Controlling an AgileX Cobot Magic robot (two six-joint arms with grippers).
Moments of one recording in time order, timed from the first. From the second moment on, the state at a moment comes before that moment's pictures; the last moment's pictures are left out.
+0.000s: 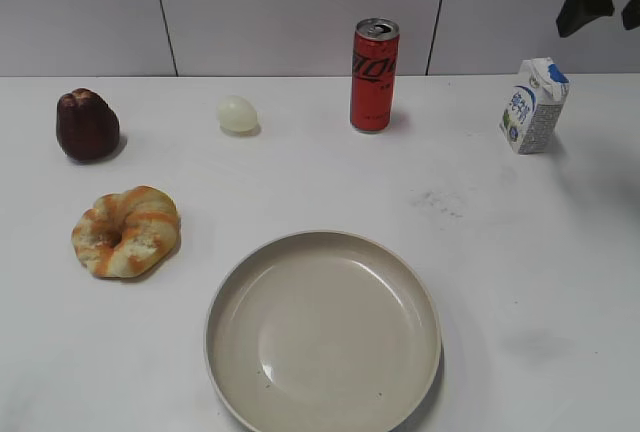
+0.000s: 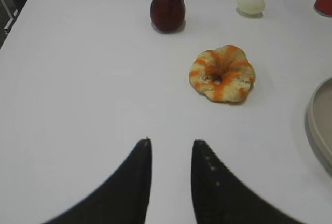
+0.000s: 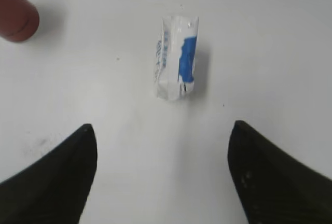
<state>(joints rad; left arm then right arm) -0.20 0.01 -0.49 -0.02 1.08 -0.08 0.05 1.87 -1.62 0.10 0.85 -0.09</state>
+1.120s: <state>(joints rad) -0.20 0.01 -0.49 -0.02 1.08 -0.08 0.05 2.33 -1.88 0.01 0.81 -0.09</state>
